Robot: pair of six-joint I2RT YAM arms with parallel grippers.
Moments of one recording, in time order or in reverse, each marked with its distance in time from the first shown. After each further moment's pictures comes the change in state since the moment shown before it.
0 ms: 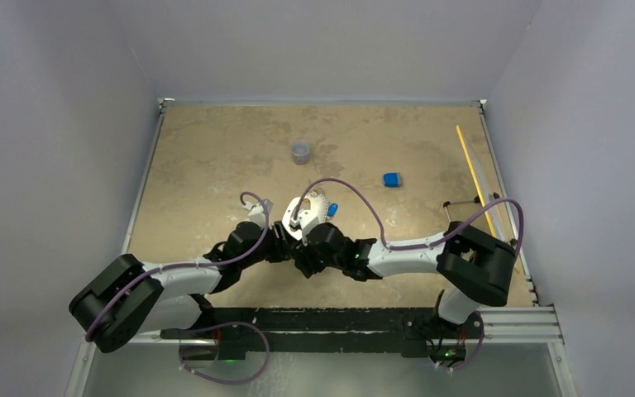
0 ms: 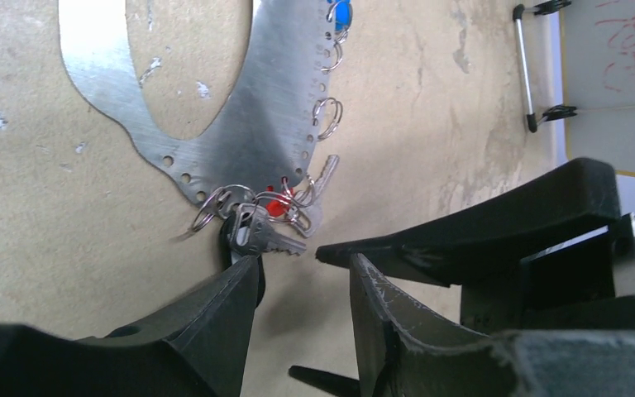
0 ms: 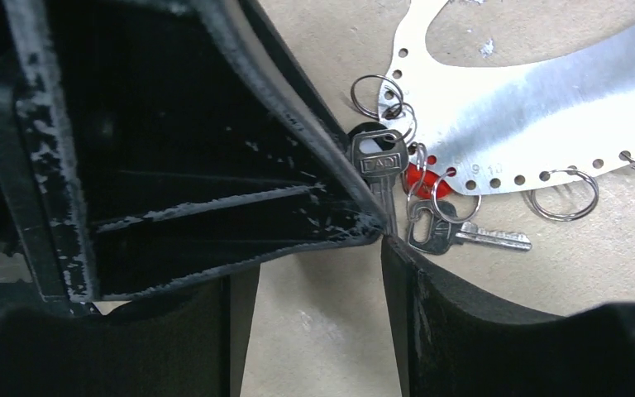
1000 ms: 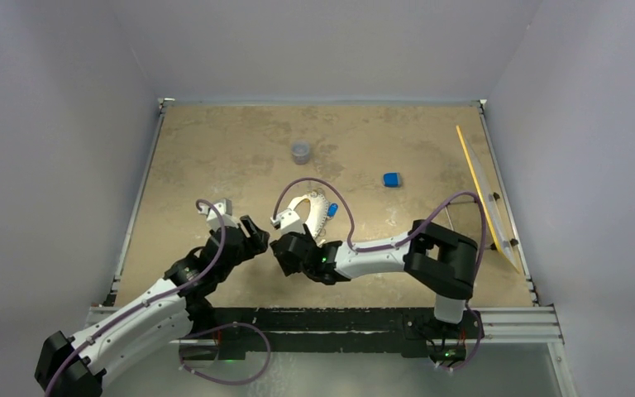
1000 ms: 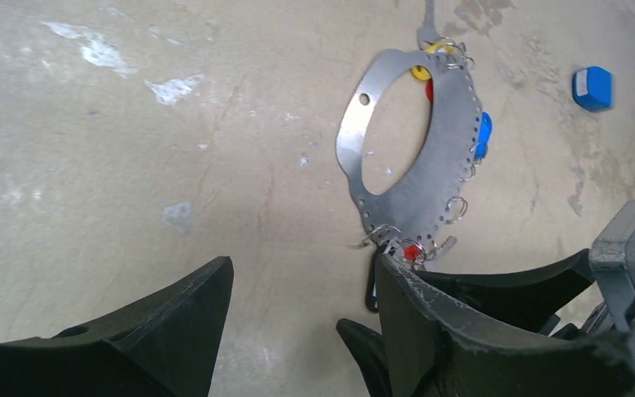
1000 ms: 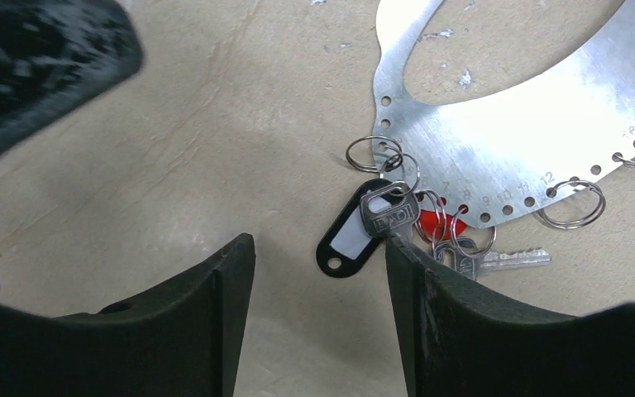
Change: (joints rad) left arm -0.014 -0.582 0.103 -0.780 -0.500 -0.019; right arm 0.132 0.193 0.245 -0.171 0.343 0.171
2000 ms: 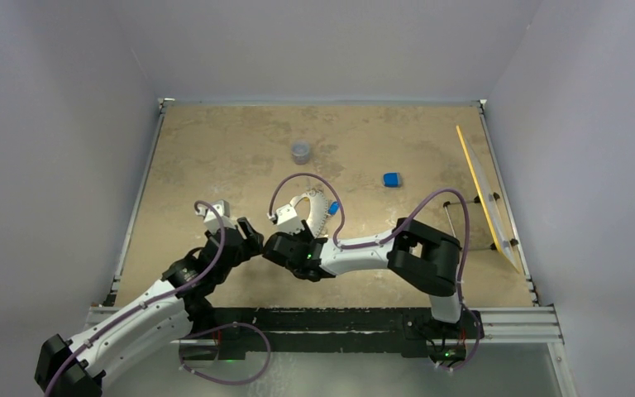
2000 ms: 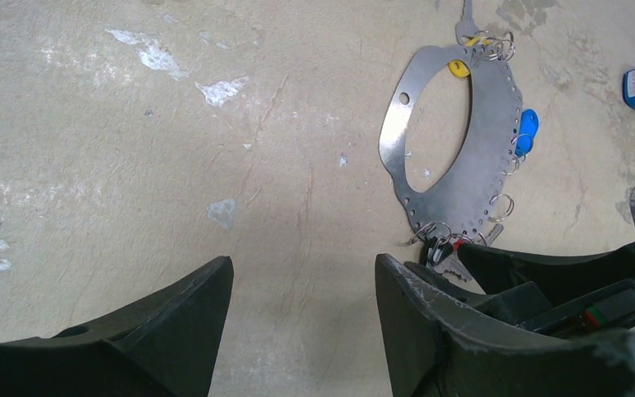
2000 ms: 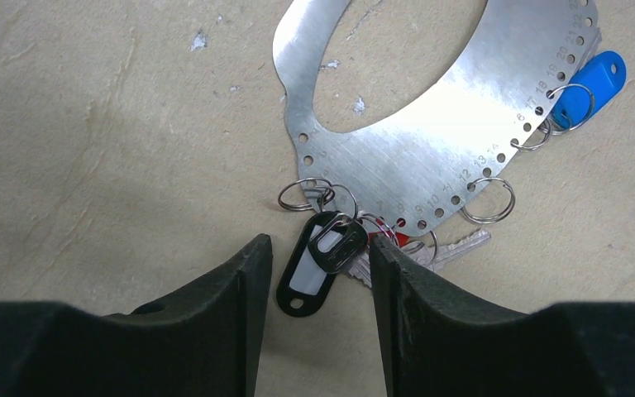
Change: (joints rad) left arm 0.000 -0.027 0.017 -0.105 -0.071 0.028; right arm 0.003 0.117 0.152 -0.211 0.240 0.061
